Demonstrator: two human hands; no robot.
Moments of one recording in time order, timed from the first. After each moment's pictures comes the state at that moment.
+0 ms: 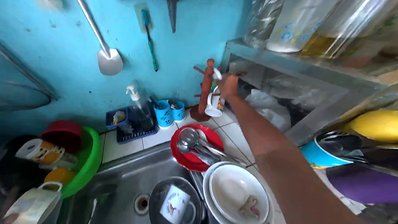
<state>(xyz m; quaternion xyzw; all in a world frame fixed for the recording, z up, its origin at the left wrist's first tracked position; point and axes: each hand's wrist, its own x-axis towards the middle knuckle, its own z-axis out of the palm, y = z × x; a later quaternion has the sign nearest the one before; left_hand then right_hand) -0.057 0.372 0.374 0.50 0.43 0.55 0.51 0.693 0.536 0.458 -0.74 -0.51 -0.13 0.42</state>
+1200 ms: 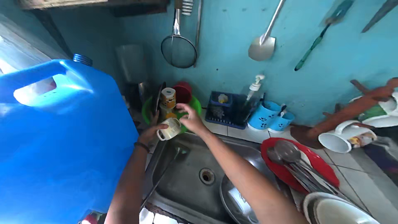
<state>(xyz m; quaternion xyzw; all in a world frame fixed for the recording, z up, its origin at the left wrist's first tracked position) -0.018 0.379 0.388 0.49 0.51 0.55 0.45 0.184 0.438 0.443 -0.30 -0.77 0.40 0.38</state>
